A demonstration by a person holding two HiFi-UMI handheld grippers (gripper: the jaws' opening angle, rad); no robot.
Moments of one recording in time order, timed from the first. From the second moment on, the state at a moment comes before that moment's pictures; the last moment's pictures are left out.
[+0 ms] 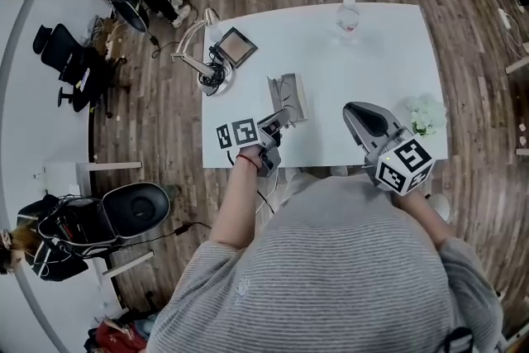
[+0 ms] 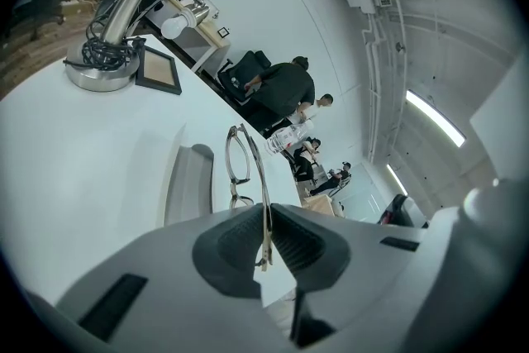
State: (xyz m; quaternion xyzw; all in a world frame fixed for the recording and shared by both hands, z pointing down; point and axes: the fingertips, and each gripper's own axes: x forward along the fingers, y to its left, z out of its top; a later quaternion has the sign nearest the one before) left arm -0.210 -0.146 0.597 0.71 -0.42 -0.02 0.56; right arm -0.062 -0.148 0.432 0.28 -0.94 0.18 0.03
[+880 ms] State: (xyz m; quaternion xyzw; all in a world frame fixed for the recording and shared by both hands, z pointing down) left arm -0.222 -0.160 0.639 0.69 -0.42 0.00 0.60; right arm -0.069 -0.147 0.443 0.26 -0.95 0.19 0.04
